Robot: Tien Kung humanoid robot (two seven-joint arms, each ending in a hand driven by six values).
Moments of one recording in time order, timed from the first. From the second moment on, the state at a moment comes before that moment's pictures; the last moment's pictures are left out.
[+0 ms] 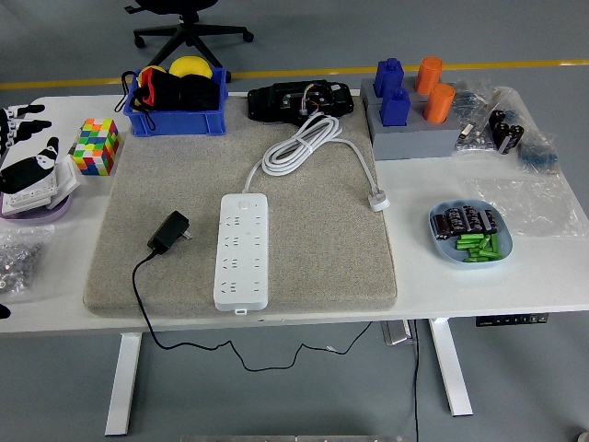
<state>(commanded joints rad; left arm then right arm) -0.15 0.26 -1.64 -1.36 1.58 0.08 -0.02 -0.09 -0.25 1.39 0.26 -1.00 0.02 -0.10</state>
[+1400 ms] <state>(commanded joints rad) -0.14 0.27 -1.67 -1.38 1.59 0.08 -0.02 -0.08 -0.25 1.38 0.25 -1.00 0.01 -0.09</state>
